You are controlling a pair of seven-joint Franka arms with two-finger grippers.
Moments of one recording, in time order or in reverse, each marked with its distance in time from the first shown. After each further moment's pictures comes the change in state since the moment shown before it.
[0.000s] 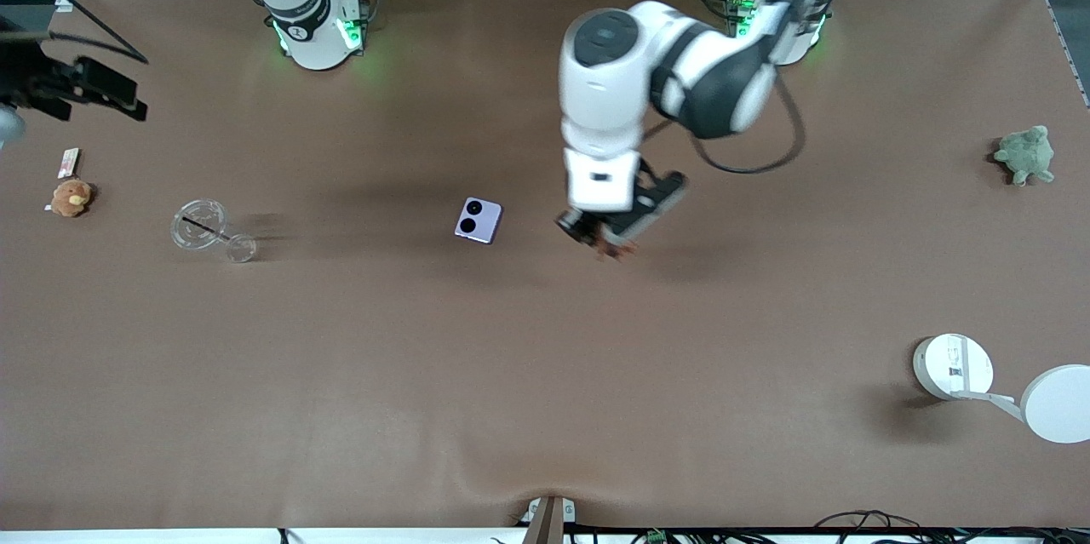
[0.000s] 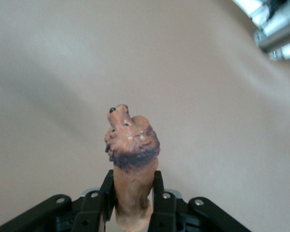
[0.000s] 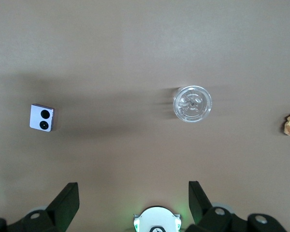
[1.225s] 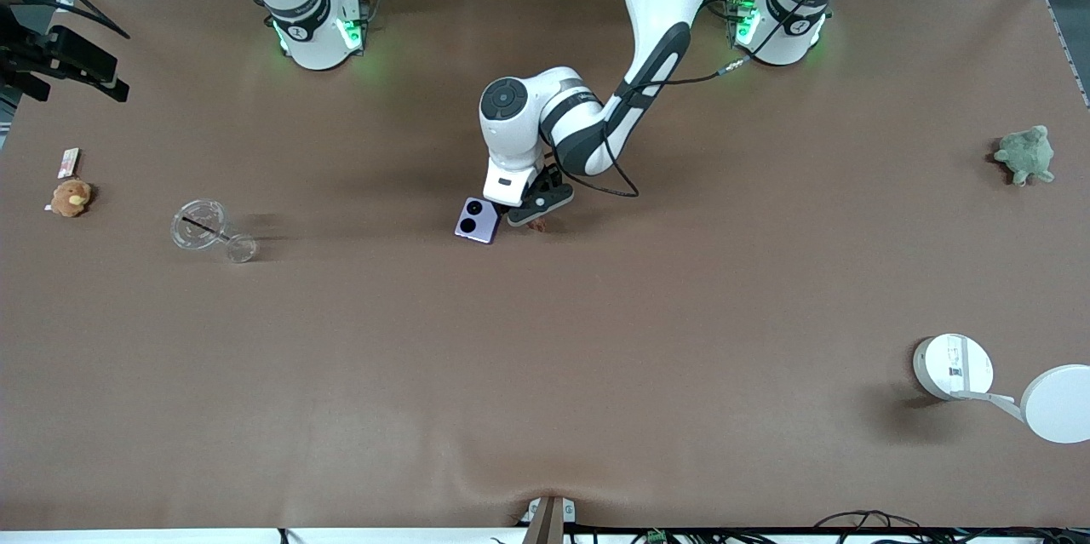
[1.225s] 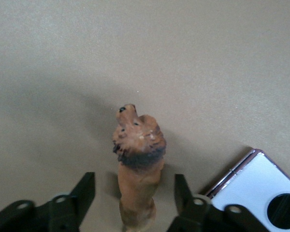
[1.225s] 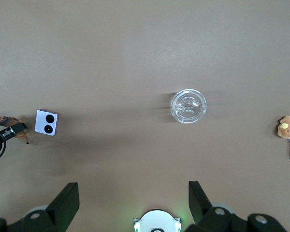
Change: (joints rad) left arm -0.237 0.351 -0.073 -0.049 -0.006 0.240 -0.052; right arm -0.009 -0.072 -0.002 0.011 0.001 -0.010 0.000
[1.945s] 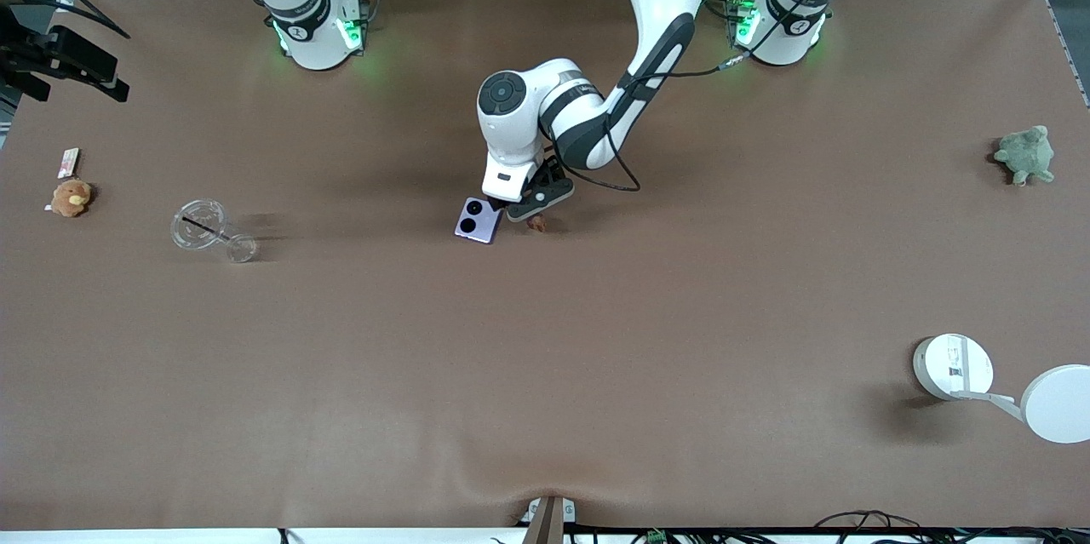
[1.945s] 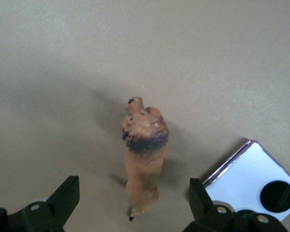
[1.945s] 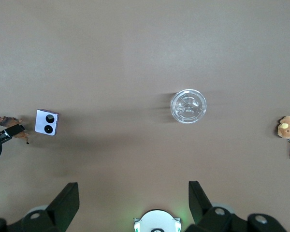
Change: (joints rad) left arm 0.000 -0.026 -0.003 -0.001 -0.021 -0.027 0.004; right arm 0.000 0.000 0.000 0.000 0.000 0.000 0.000
